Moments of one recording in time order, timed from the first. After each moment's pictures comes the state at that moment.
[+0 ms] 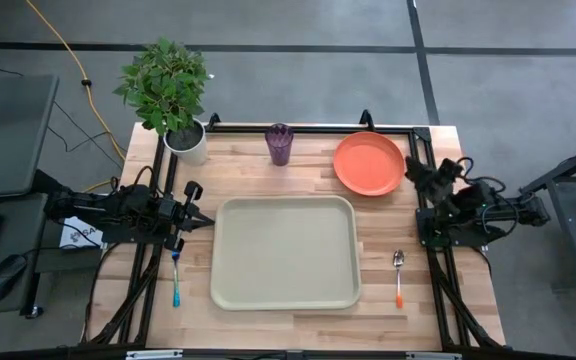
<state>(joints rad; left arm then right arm) 0.01 0.01 0.01 0.10 0.14 0.07 0.07 0.04 0.02 0.72 0.59 0.64</state>
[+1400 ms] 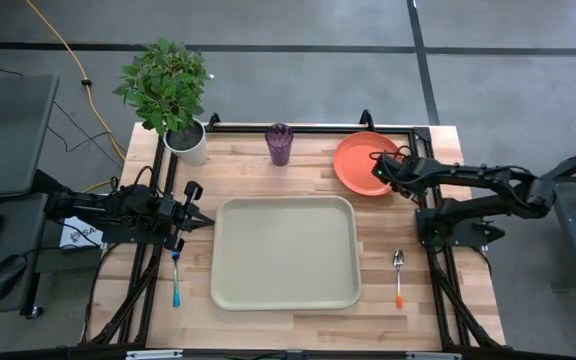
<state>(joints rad) 0.01 0.01 0.01 0.10 0.14 0.07 -0.55 1.17 0.48 -0.67 0.36 1.59</state>
